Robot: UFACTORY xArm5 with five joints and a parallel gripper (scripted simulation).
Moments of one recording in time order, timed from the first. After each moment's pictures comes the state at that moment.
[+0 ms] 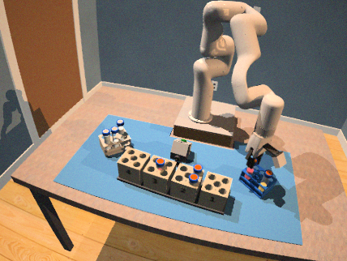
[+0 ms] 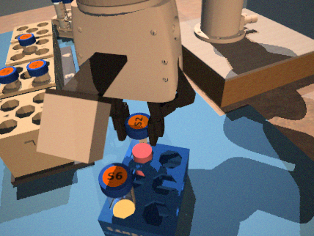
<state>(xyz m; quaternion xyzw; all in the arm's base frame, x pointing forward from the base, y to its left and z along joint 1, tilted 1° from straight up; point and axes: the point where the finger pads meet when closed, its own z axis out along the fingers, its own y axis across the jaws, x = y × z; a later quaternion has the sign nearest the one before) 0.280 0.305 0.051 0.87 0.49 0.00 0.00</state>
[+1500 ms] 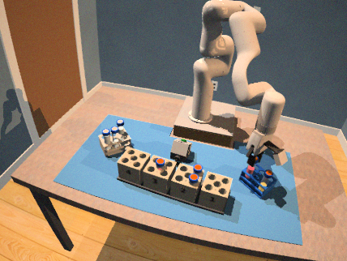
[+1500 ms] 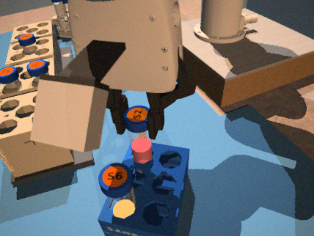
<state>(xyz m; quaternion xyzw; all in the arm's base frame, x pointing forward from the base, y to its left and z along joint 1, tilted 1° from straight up) 0.280 0.305 0.063 0.87 0.49 0.00 0.00</state>
